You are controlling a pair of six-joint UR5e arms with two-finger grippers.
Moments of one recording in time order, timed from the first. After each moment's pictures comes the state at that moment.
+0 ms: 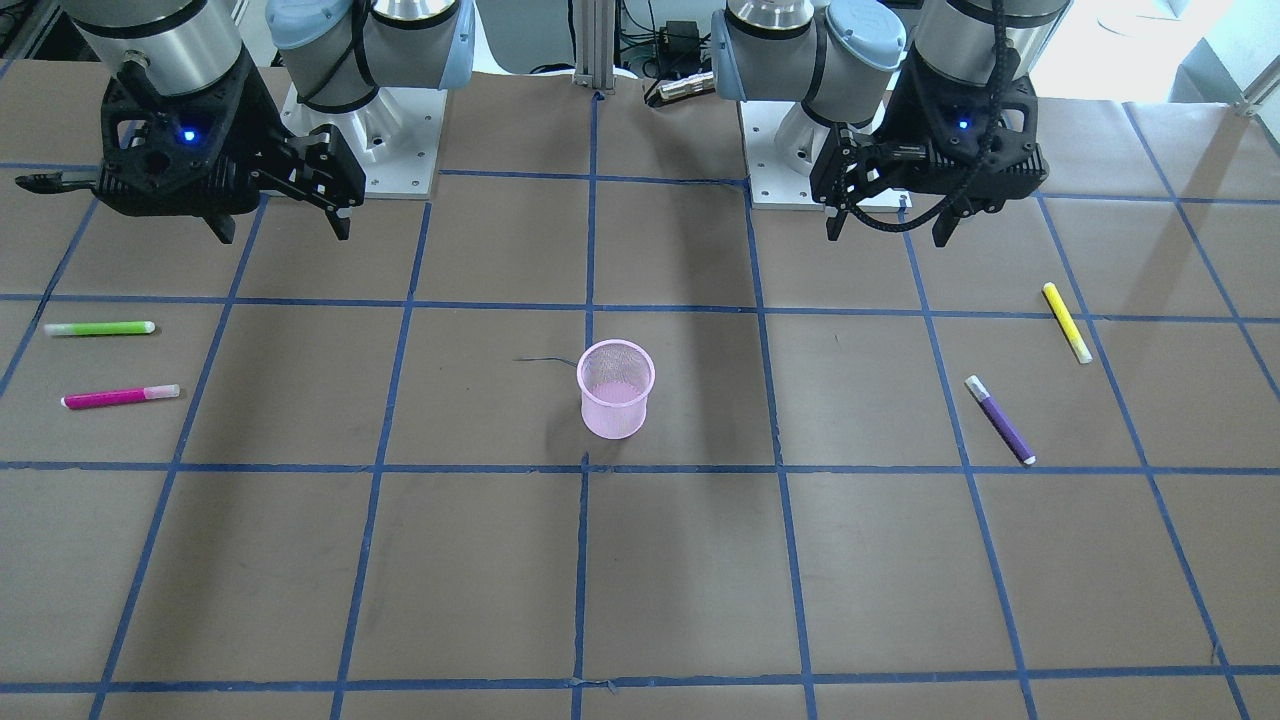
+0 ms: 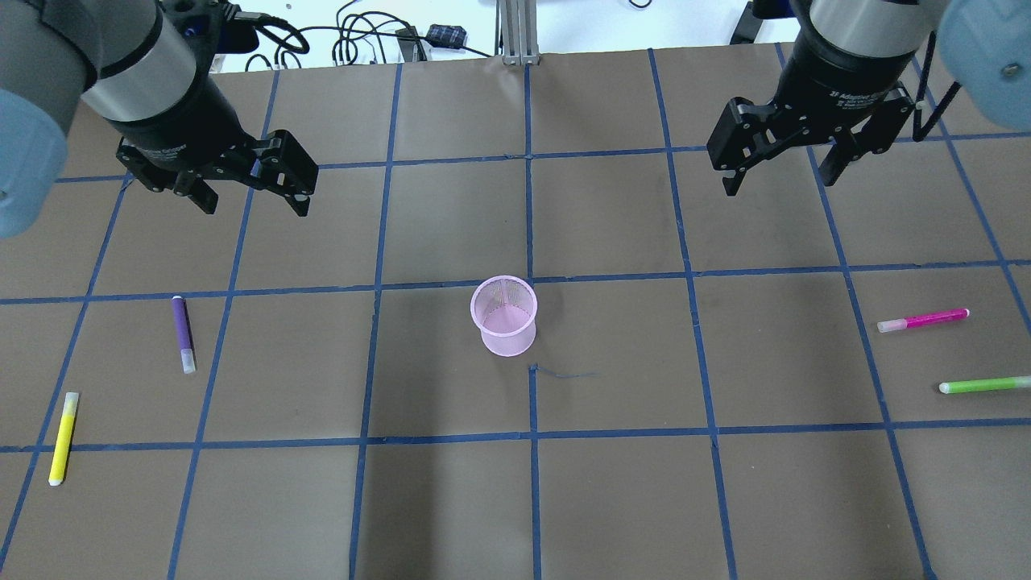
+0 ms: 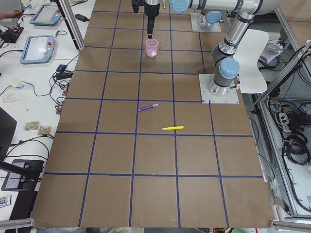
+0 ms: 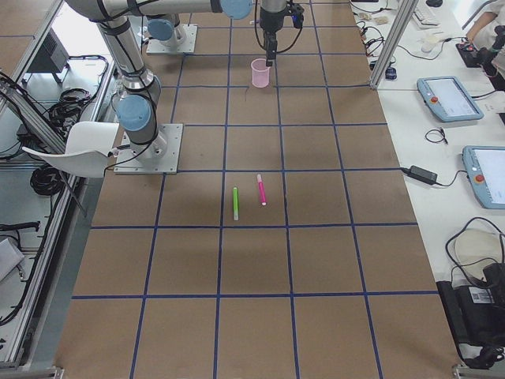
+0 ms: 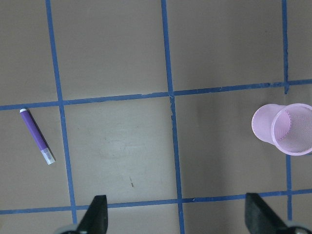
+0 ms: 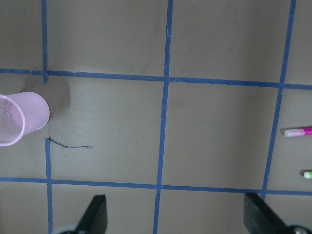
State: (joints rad) left arm -1.55 -1.49 -1.62 -1.55 1.60 0.09; right arm 1.57 -1.58 1.53 -1.49 -1.57 -0.07
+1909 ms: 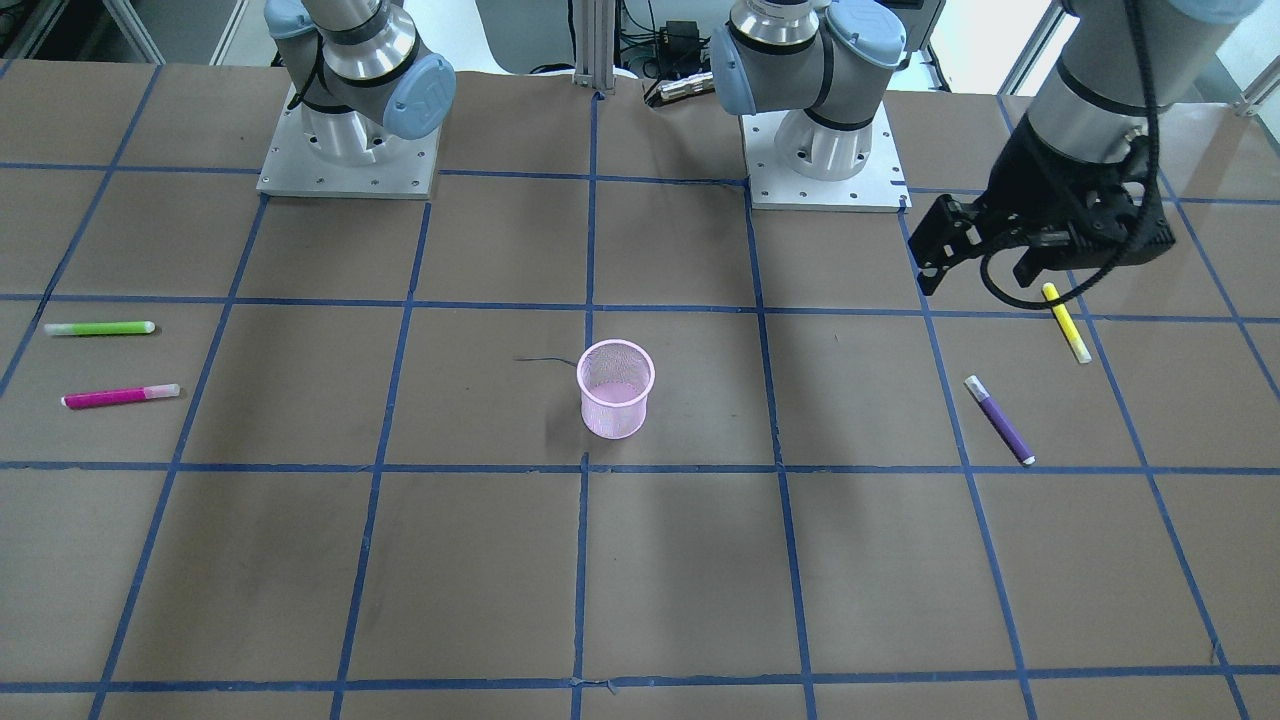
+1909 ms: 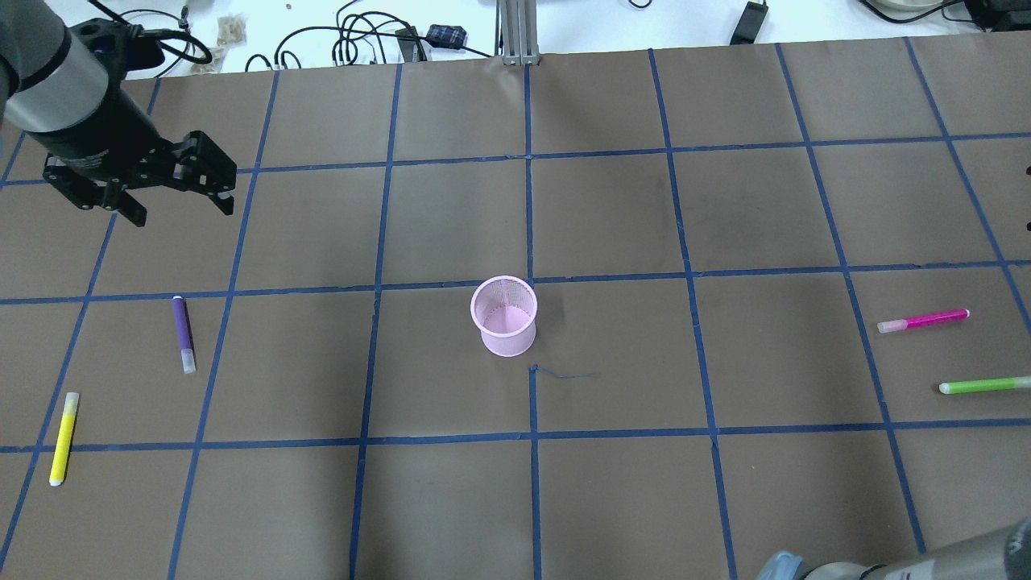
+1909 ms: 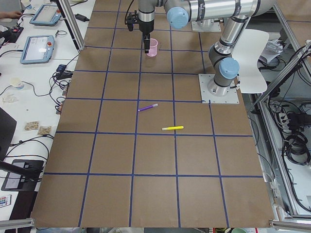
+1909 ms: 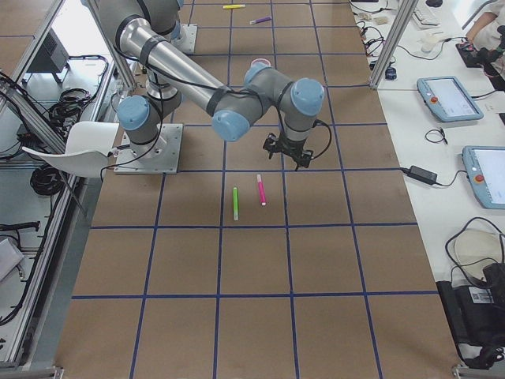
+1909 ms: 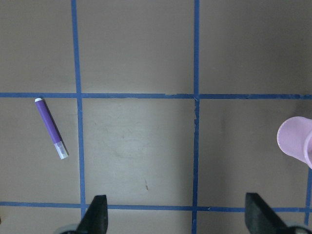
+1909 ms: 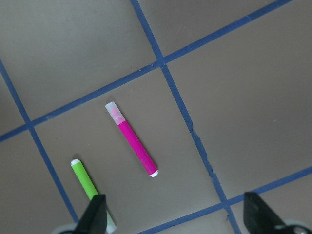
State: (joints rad) left arm -1.31 -1.55 -1.68 -1.48 1.59 0.10; right arm 0.90 -1.29 1.55 -1.72 -1.54 -1.86
